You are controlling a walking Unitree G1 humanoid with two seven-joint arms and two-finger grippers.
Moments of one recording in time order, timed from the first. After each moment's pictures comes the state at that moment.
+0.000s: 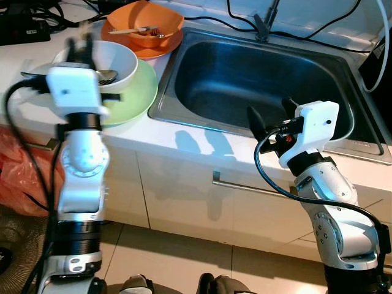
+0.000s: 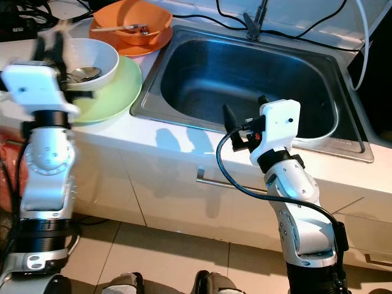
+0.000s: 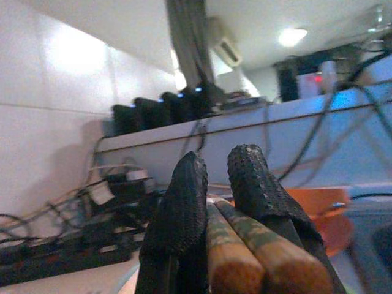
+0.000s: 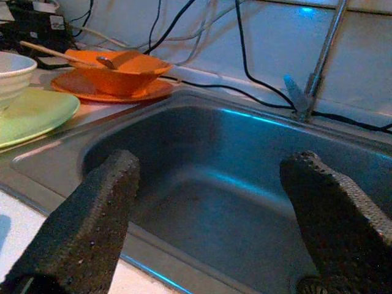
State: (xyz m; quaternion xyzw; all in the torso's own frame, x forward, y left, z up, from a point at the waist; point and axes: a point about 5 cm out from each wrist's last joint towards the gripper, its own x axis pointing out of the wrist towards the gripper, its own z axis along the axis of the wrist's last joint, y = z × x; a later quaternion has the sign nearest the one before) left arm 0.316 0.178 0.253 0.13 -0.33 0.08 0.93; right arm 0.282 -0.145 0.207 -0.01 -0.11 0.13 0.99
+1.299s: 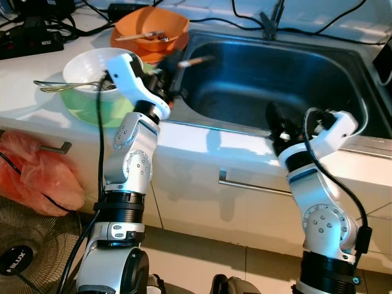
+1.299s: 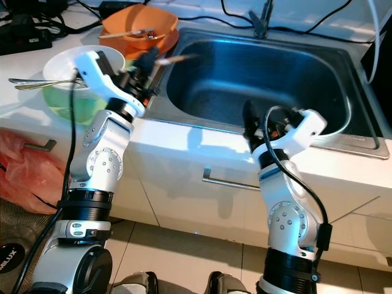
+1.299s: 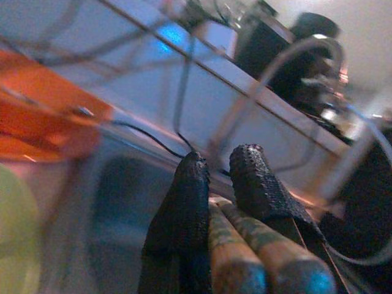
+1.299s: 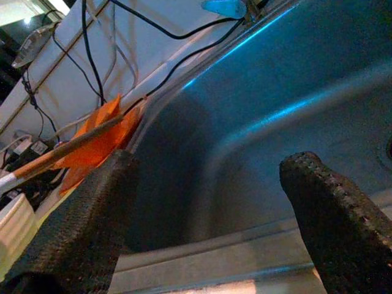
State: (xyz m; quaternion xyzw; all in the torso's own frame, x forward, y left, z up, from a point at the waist) left arm 0.361 0.103 0.238 -0.27 -0.14 -0.22 0.93; right arm 0.297 -0.151 0.186 0.36 -0.03 0.04 0.93
